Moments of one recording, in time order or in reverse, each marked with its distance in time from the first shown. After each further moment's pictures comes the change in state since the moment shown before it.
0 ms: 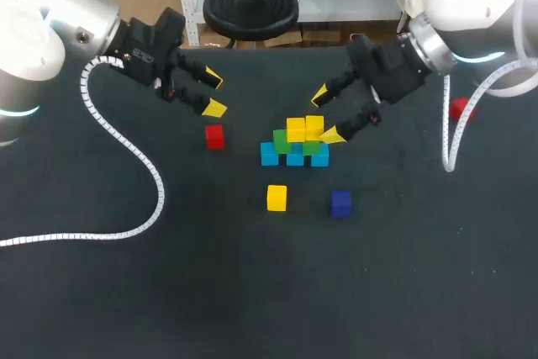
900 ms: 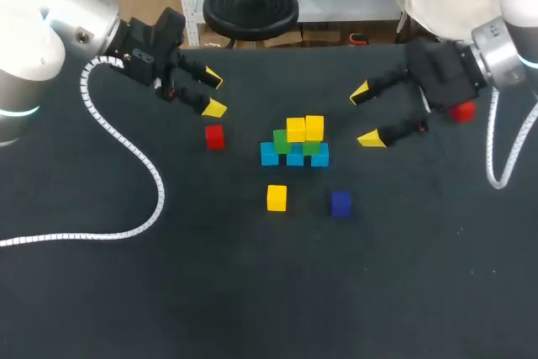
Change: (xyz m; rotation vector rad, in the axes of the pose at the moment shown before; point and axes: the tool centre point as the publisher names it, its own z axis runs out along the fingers) left arm 0.000 0.000 0.000 0.000 0.000 0.000; right arm 0.012 0.037 -0.058 0.083 -0.101 -0.016
